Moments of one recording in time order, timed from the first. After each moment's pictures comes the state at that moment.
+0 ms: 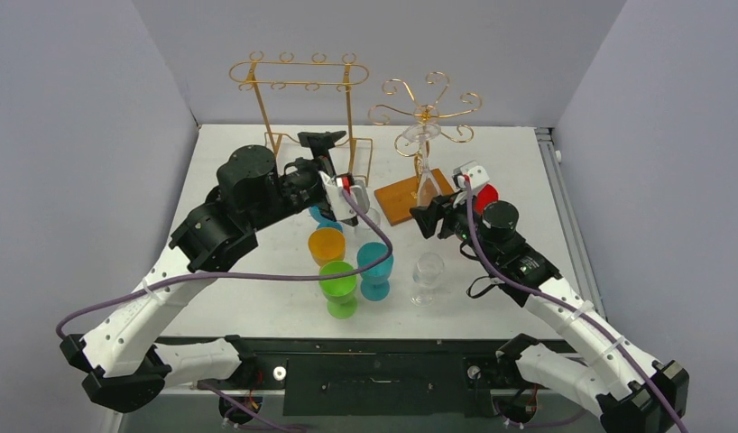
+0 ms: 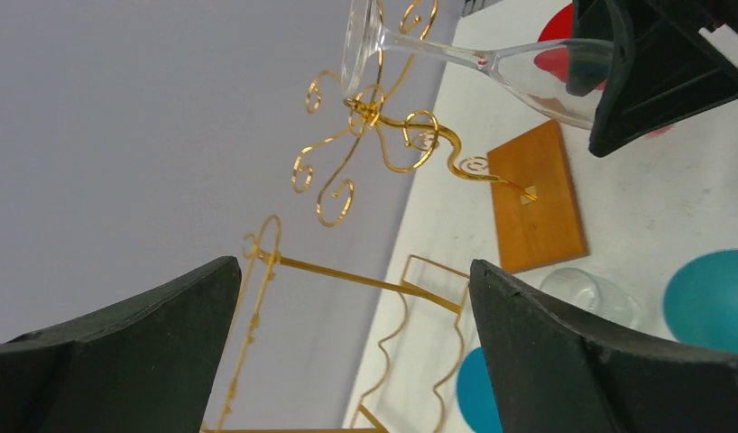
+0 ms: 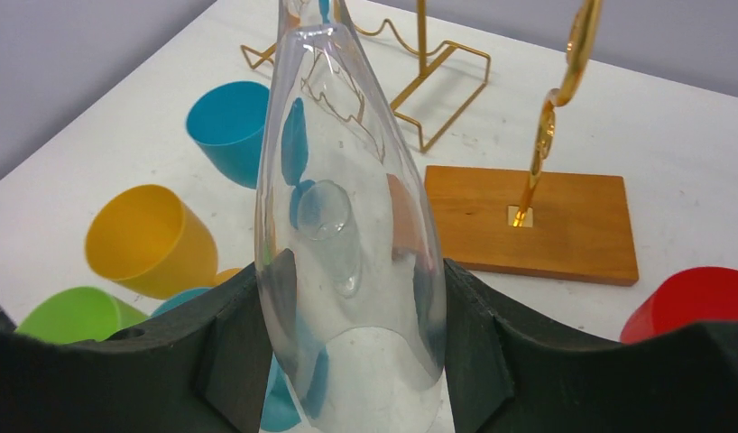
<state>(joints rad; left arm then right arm) -0.81 1.14 1.51 -0.47 0.16 0.95 0.59 0.91 0.79 -0.03 -0.08 0.16</state>
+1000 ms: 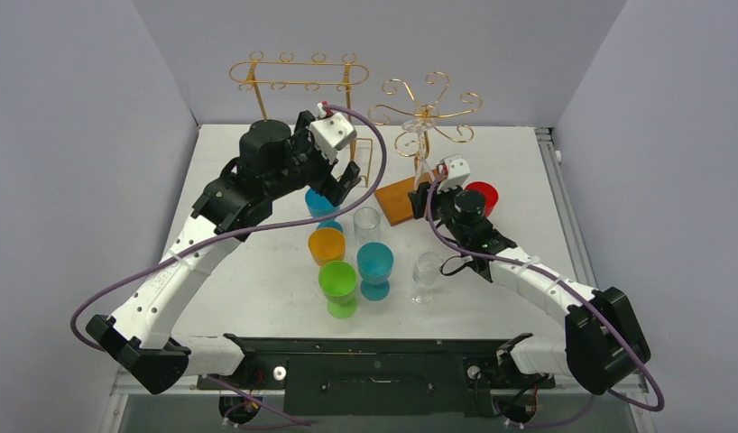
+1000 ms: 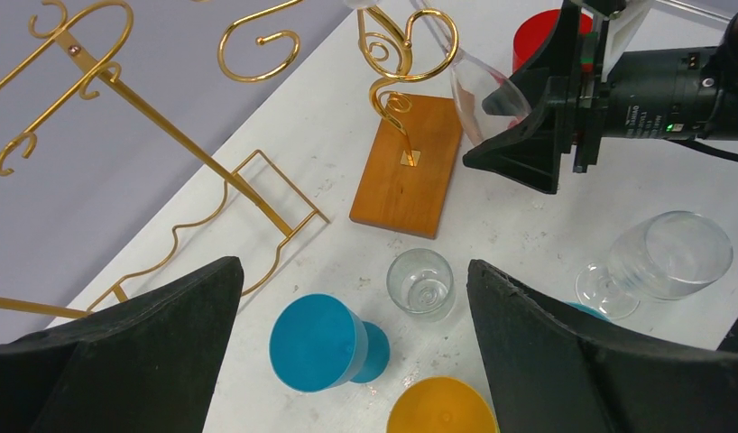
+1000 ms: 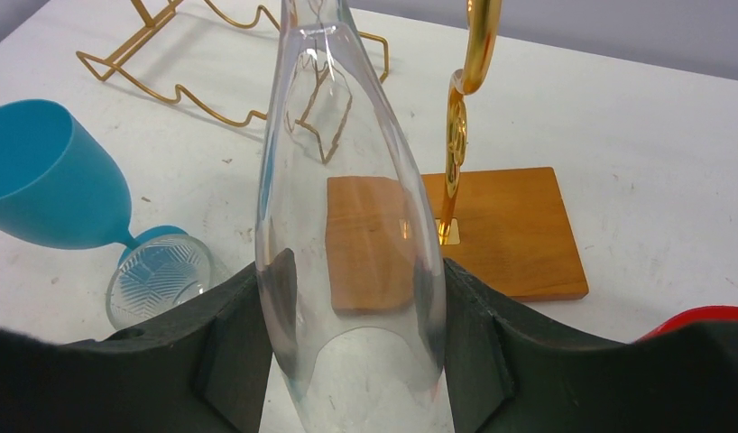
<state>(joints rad) -0.63 1.29 1.56 -0.56 0.15 0.25 0.51 1.26 0.70 0.38 0.08 0.12</state>
